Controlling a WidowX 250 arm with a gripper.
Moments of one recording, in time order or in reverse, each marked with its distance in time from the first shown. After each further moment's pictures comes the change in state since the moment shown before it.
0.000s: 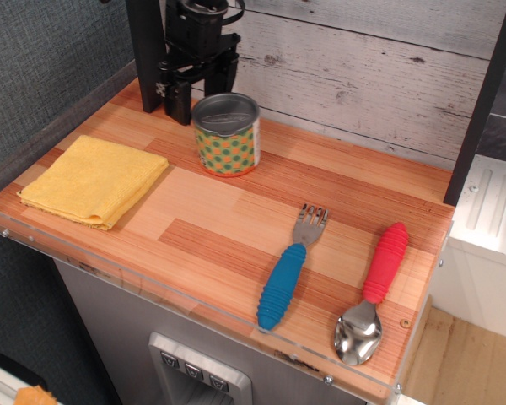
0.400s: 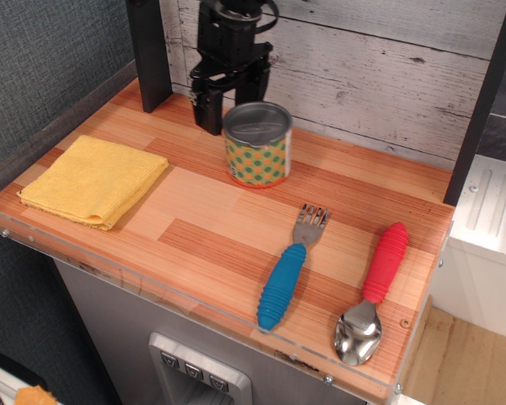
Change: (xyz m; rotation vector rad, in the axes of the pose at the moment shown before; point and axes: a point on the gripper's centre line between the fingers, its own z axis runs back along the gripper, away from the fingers) arm -0.029 -0.005 0.004 0.022 0.048 -0.025
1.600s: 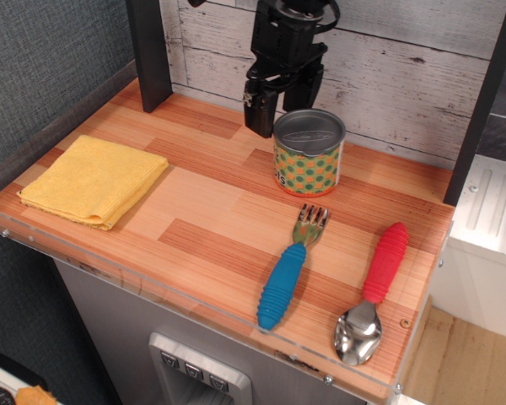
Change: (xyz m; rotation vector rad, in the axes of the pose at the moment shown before) arm -0.044 -0.023 0.014 -0.007 -0.032 -0.026
